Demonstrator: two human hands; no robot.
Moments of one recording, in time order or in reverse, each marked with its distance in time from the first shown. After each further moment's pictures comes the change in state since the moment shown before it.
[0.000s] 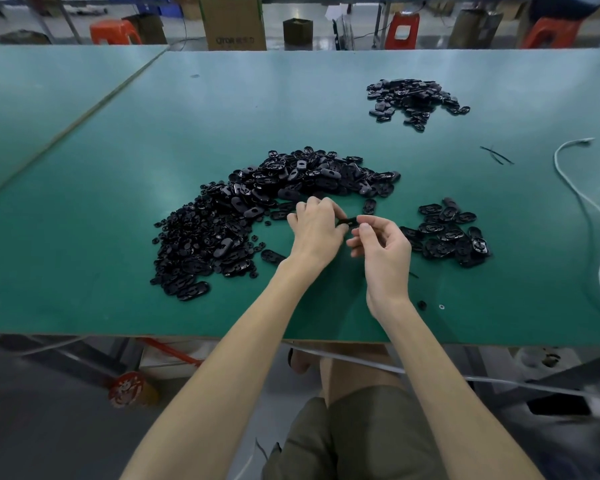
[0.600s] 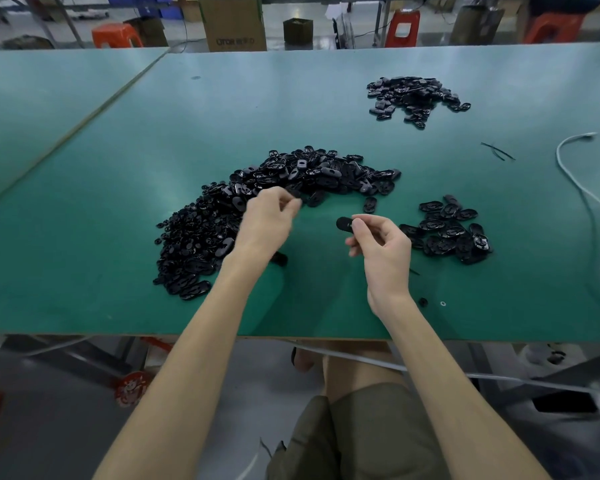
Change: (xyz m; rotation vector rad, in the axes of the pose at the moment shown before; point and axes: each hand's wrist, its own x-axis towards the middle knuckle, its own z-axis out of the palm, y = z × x) left_hand -0.007 -0.036 -0.067 -0.162 0.052 -0.113; right_hand 0.001 0.000 0.000 0.019 -0.029 -0.007
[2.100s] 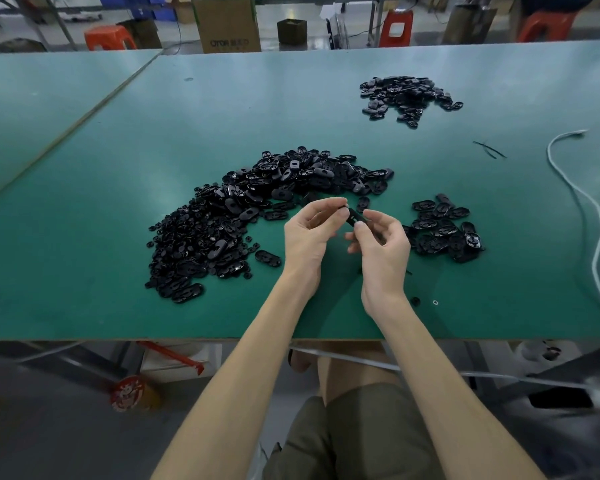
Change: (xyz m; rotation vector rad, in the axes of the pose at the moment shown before) left_hand -0.029 0.020 0.079 -1.110 -0.039 -0.012; right_hand -0.001 -0.003 -0.002 0.090 0.099 0.024
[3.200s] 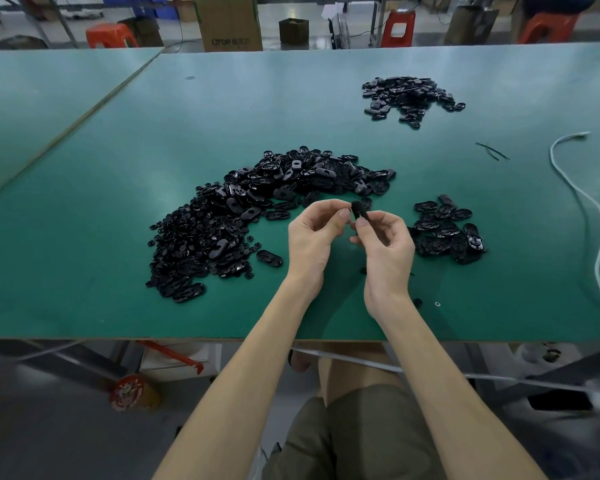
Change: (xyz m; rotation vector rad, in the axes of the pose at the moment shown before) left_hand 0.000 -0.004 -0.001 0.055 -0.026 0.082; right_hand -0.003 -0.004 0.001 0.060 0.015 -0.013
